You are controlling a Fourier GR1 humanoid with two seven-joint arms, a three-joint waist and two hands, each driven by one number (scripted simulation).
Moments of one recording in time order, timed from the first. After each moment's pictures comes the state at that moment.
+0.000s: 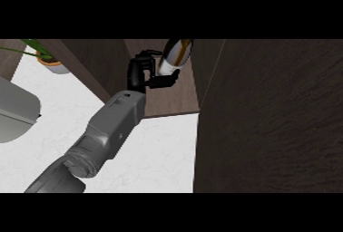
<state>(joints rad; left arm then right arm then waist) -1.14 0.01 -0.42 -0.05 0.78 0.50 -0.68 0.01 -0.14 -0.21 -2.28 -0.51 0.39 0.32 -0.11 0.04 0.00</state>
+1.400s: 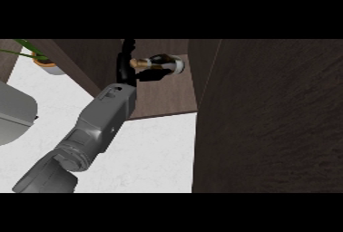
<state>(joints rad) -1.18 0.06 -0.44 -0.01 0.72 0.64 -0.60 0.02 -0.15 -0.21 -2.30 -0.52 0.40 0.32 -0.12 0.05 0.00</state>
